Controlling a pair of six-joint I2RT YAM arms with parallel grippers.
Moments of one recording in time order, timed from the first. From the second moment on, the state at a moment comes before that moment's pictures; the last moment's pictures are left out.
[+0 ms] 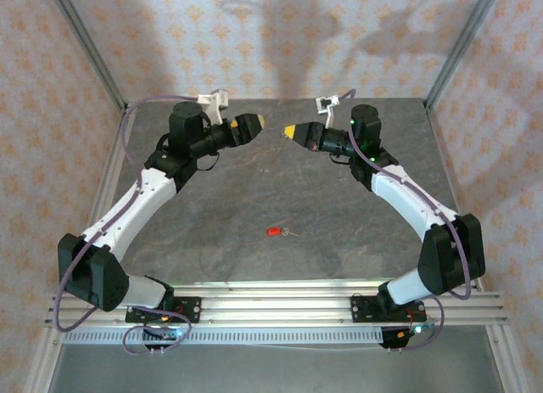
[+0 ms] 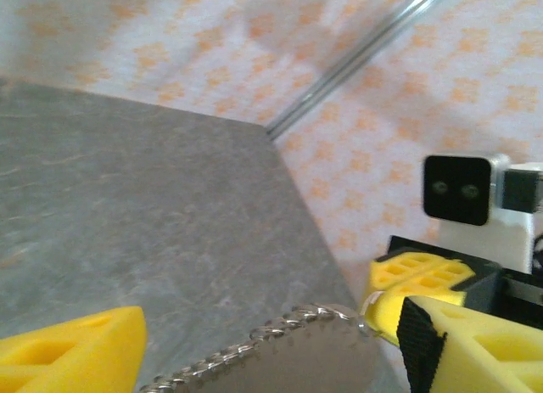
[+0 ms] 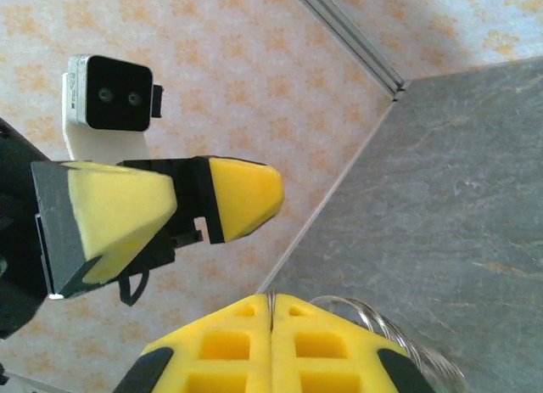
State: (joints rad) left arm -0.33 1.39 1.22 -0.06 0.45 -0.69; right arm 0.35 1.47 1.12 0.24 -0.85 0.74
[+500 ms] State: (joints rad) left arm -0.39 1.39 1.22 0.02 0.49 -0.73; right arm 0.35 1.46 1.05 0.49 -0.84 0.94
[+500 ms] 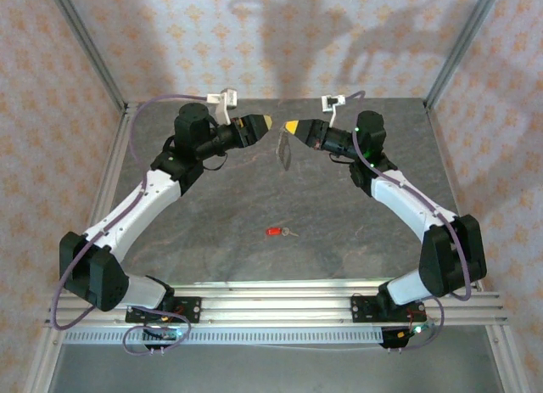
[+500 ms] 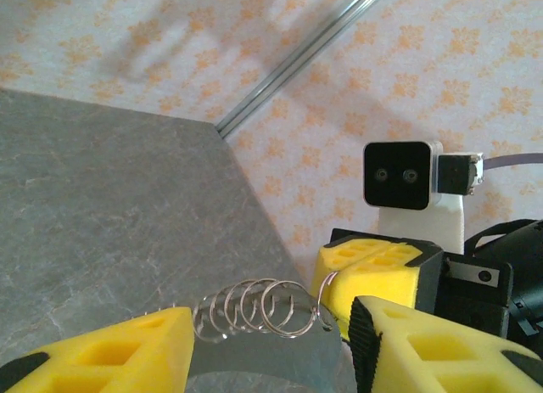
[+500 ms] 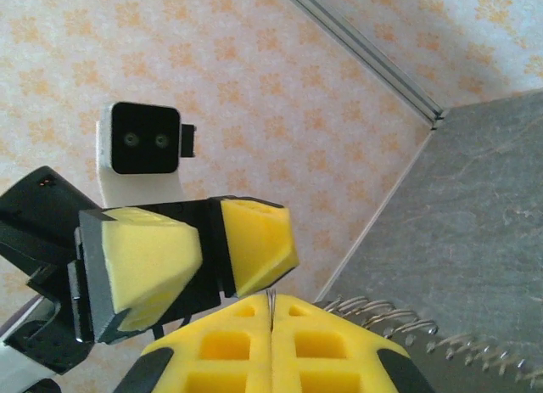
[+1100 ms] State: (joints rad) left arm -0.42 1.46 1.22 0.17 0.59 -0.76; right arm 0.36 1.46 1.05 0.57 -0.83 1.02
